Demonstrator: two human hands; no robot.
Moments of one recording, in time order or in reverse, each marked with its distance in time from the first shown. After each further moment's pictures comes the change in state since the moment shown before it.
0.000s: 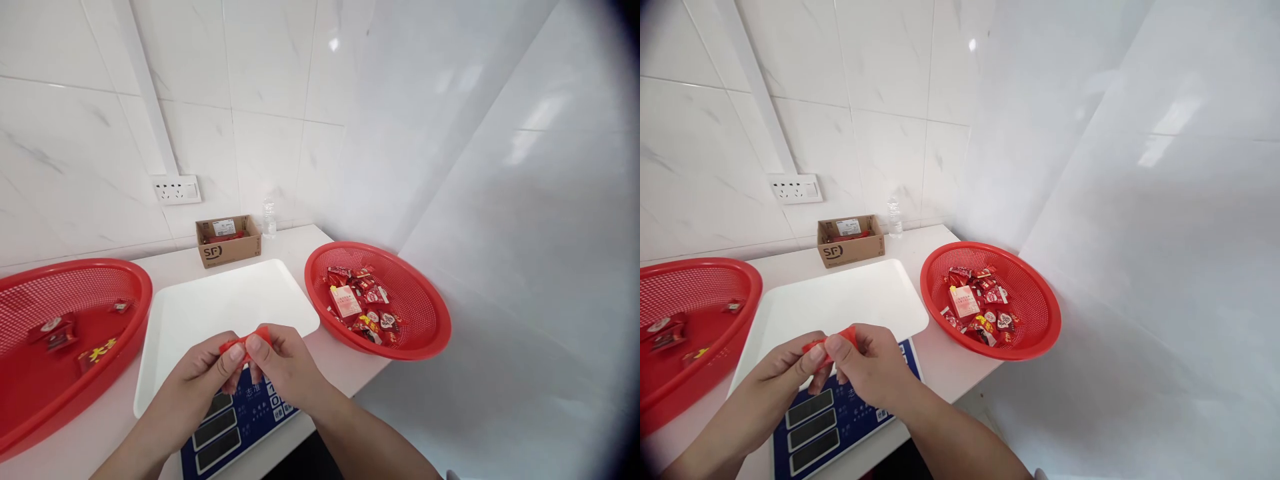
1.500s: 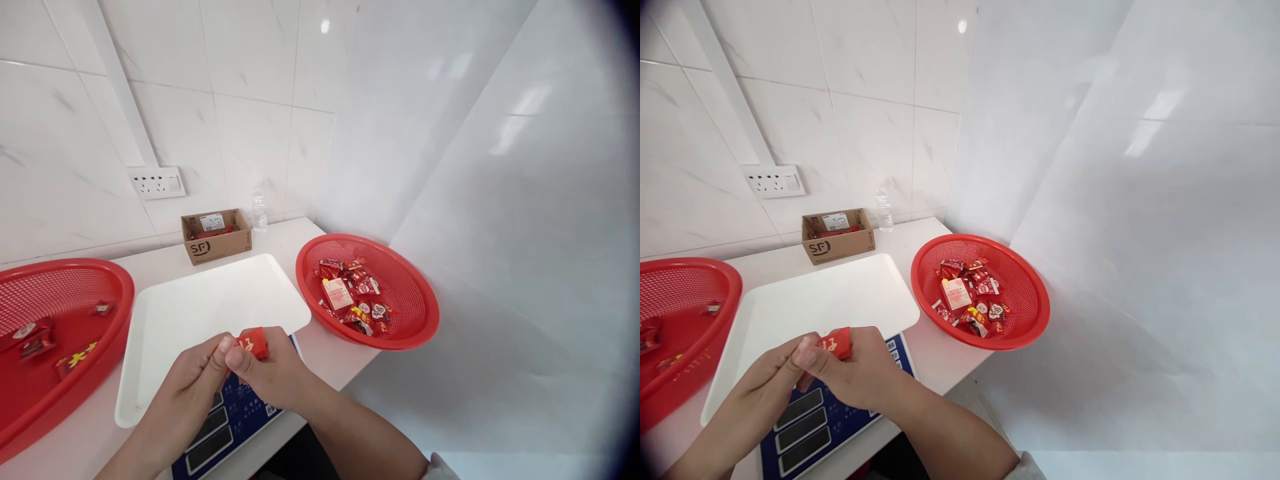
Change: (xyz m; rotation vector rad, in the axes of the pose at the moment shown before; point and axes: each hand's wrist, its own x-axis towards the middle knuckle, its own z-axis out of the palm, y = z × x) left_hand -0.001 0.020 0.020 0.138 0.201 -0.076; right_hand -0.001 0.000 -0.004 -0.015 -0.079 -0.031
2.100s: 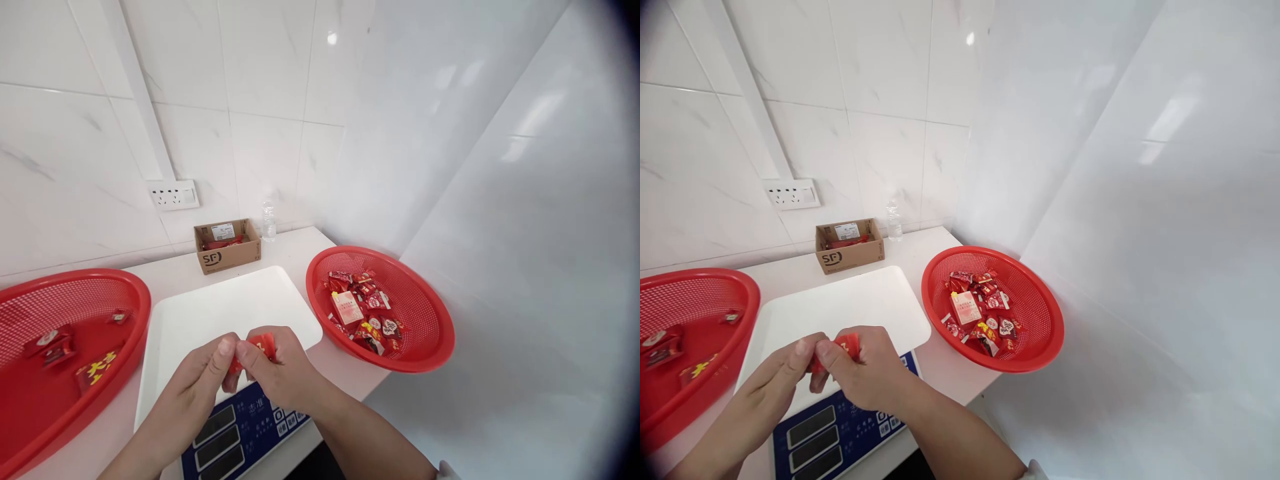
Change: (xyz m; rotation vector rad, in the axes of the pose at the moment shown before) left_hand 0.013 0.011 -0.022 0.061 -0.010 0.075; right_hand 0.024 -0.018 0.001 -0.059 -0.004 0.053
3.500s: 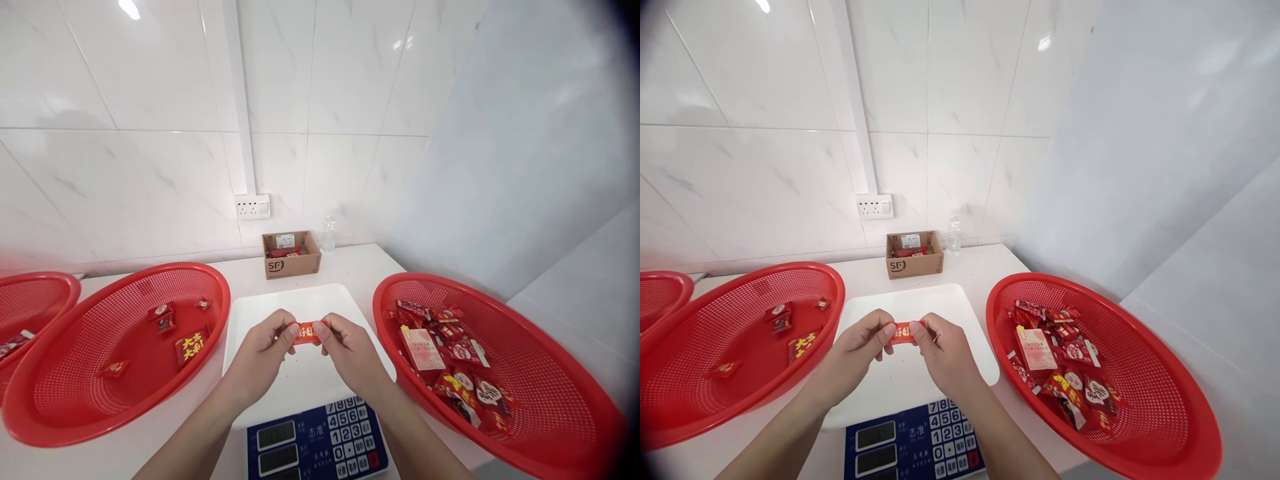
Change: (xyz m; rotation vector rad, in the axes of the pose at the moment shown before) left_hand 0.031 -0.021 -0.028 -0.126 0.087 -0.069; right_hand 0.038 0.015 -0.021 -0.456 0.156 0.048
